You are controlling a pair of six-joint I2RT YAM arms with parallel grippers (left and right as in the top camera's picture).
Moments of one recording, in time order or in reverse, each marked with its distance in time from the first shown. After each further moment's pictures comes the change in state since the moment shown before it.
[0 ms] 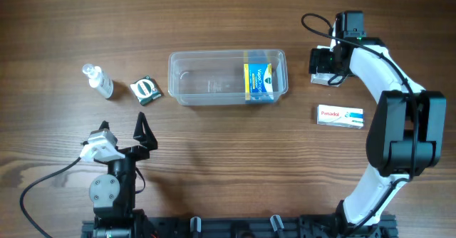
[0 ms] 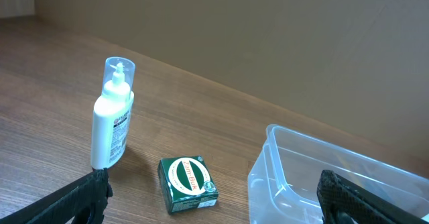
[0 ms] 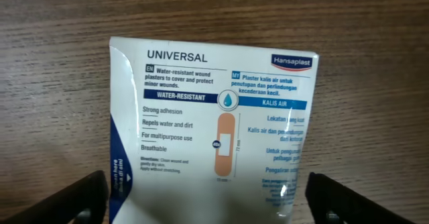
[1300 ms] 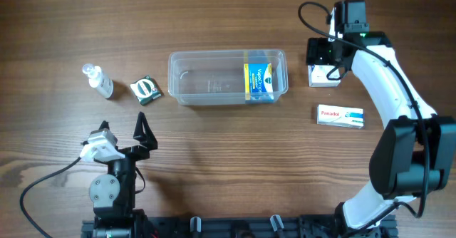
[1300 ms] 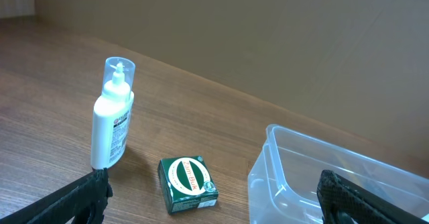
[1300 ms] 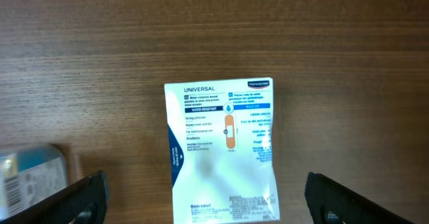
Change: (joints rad) left arm 0.000 0.000 0.000 0.000 0.000 0.000; right arm 0.063 -0.159 0.022 -0.066 0.008 -0.010
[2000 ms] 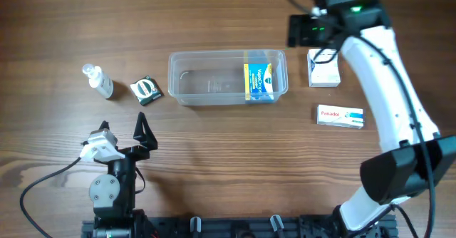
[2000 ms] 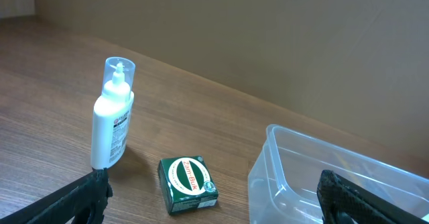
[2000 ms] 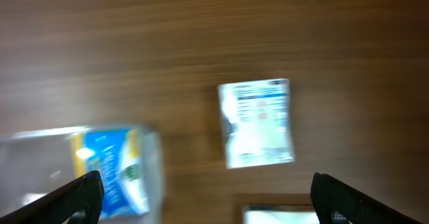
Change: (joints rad) left arm 0.000 0.000 0.000 0.000 0.000 0.000; right arm 0.137 -0.008 0.446 -0.471 0.076 0.168
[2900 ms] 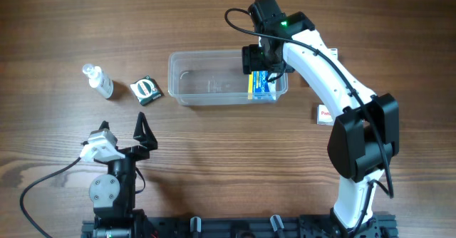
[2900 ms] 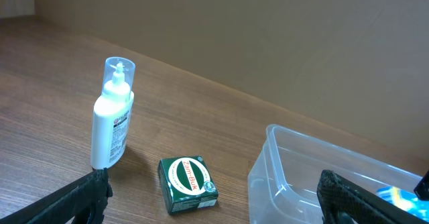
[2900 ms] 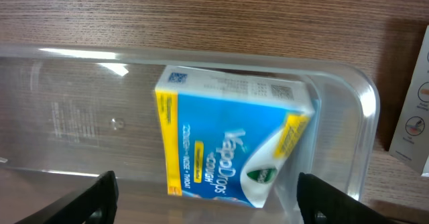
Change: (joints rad) left arm 0.000 0.000 0.000 0.000 0.000 0.000; right arm 0.239 0.220 -0.067 0.075 -0.149 0.102
